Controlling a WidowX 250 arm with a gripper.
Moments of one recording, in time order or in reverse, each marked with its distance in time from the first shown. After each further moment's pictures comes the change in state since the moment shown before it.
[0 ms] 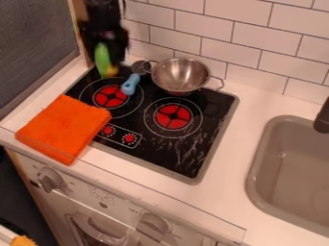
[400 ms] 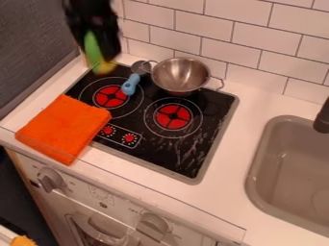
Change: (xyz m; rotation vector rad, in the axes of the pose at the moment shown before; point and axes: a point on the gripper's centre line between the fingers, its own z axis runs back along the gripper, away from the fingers) arm -0.065 -0.068 0.042 -0.098 -0.054 -0.203
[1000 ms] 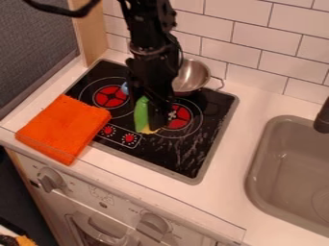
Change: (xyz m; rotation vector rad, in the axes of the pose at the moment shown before) arm -0.005 -0.077 -0.058 0.057 0.140 -0.283
